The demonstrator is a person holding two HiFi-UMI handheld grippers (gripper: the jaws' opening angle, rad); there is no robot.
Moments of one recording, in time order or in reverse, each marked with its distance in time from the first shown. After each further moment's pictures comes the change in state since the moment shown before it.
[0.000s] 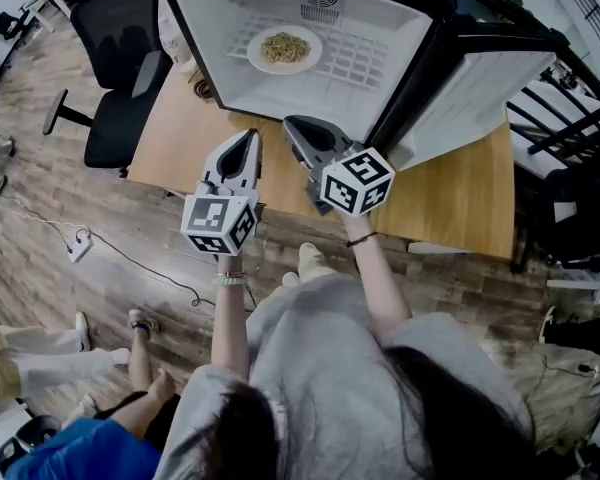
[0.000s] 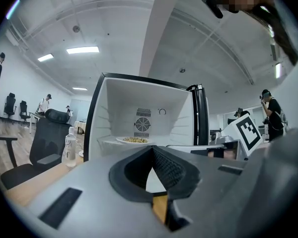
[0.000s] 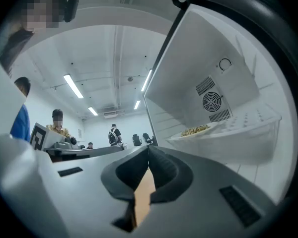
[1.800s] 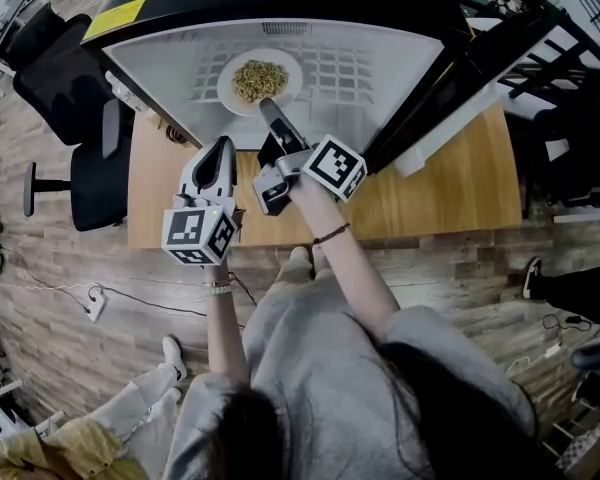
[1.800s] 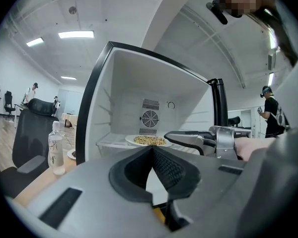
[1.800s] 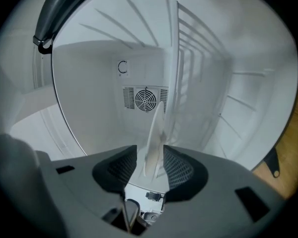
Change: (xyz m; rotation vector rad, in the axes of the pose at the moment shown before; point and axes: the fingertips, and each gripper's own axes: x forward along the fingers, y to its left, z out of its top) left arm 0.081 0.078 -0.001 -0.022 0.076 -0.142; right arm 0.071 -0.105 0.013 1.020 -0.501 -0.278
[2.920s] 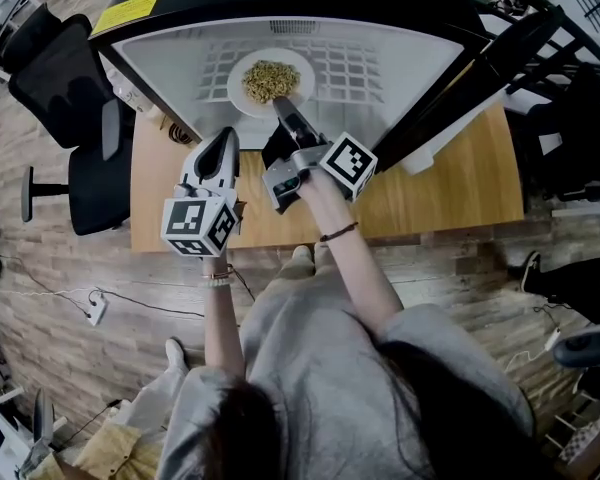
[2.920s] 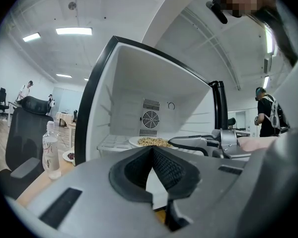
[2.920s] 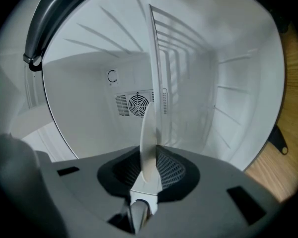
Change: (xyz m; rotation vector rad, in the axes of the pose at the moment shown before) left arm 0.008 0.016 0.006 0.005 -0.004 -0.061; right arm 0.002 -0.007 0.002 0.157 -0.076 -0.006
